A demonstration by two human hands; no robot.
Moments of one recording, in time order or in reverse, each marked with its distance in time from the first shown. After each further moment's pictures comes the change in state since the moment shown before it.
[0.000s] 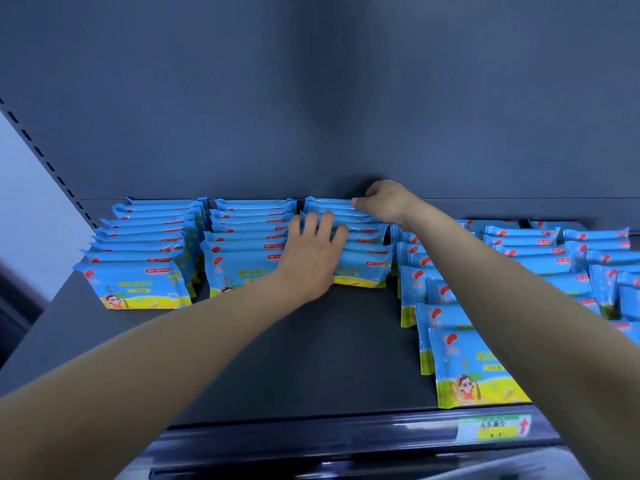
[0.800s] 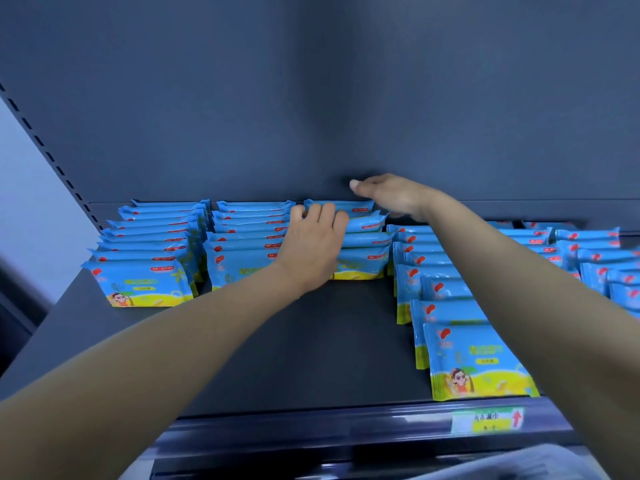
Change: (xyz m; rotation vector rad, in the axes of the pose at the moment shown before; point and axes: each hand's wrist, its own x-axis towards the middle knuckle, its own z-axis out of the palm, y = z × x) left_hand 0.001 -0.003 -0.025 0.011 0.139 0.008; right_hand -0.007 0.003 -0.023 0.096 -0.160 -0.111
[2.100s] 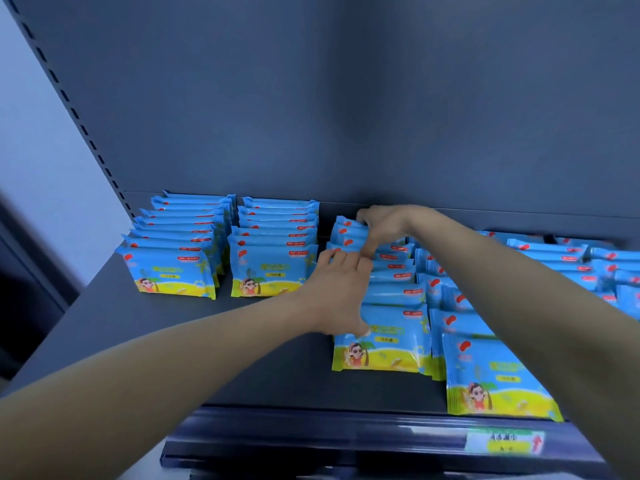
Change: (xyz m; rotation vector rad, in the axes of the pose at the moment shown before) left_hand -0.041 0.020 -0.012 -0.386 -0.336 0.109; right_hand 0.025 -0.008 0.038 -0.601 -0.355 -0.043
